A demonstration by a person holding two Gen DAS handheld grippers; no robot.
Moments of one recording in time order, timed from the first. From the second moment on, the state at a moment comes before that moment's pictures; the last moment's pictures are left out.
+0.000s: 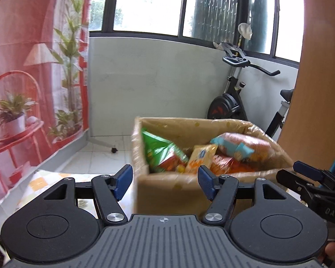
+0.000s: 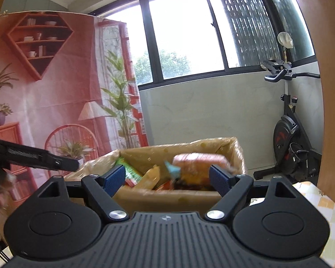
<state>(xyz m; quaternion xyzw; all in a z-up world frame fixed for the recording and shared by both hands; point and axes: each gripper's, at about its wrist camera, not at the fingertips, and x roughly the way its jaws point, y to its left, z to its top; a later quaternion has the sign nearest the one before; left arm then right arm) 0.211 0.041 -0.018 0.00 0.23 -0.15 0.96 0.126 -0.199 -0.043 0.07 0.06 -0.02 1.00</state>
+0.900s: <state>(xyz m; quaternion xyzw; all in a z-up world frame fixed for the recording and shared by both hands) 0.196 0.142 -0.116 -0.02 0.32 -0.10 0.94 0.093 -0.173 -0.160 0.12 0.20 -0.05 0.97</state>
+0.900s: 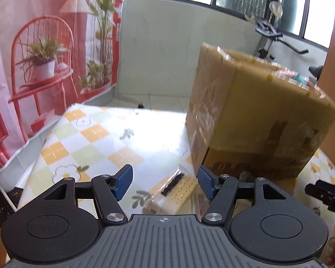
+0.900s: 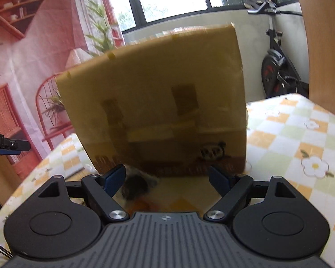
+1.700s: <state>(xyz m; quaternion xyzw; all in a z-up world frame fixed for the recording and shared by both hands) 0.252 0.115 -0.195 0.02 0.38 -0.13 0.92 0.114 -0.176 -0.205 0.12 0.25 -0.06 0.96</state>
